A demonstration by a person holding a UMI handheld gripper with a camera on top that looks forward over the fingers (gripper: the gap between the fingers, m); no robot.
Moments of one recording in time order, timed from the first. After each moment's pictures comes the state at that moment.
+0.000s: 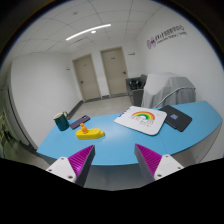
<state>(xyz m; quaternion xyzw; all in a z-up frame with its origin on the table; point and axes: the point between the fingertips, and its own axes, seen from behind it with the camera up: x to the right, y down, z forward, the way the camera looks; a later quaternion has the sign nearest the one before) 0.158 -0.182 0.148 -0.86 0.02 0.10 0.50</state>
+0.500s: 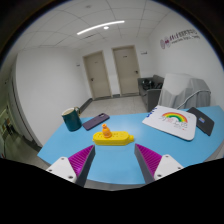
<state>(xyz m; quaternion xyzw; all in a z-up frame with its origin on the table) 0.021 -0.090 0.100 -0.85 -0.03 0.12 0.51</state>
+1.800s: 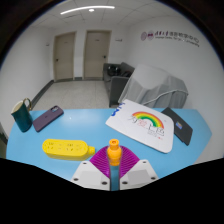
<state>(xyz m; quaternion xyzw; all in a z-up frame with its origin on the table) 0.123 0.011 0.057 -0.90 0.05 -0.09 0.42</state>
